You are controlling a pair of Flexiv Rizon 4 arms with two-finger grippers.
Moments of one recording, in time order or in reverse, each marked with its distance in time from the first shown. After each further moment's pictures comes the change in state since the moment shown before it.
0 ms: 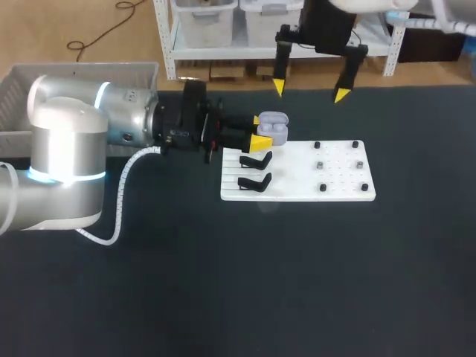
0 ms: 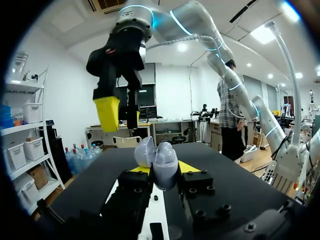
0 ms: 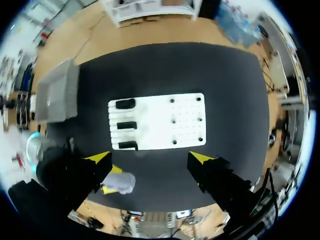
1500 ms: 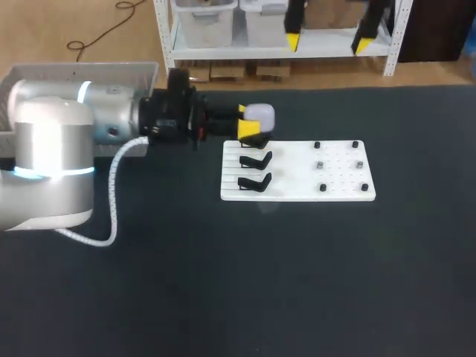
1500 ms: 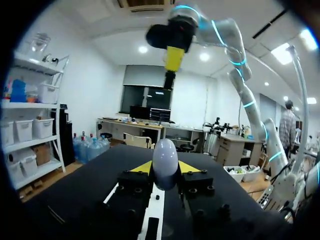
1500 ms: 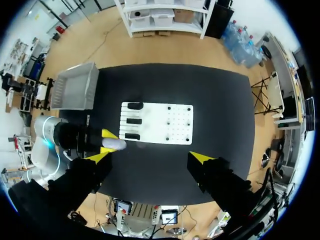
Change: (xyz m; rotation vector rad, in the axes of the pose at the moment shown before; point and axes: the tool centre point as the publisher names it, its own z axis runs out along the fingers) left arm -0.018 0.016 -0.032 -0.124 -0.048 -0.198; right arm 0.031 -0.009 -0.114 -0.040 -0.118 -0.186
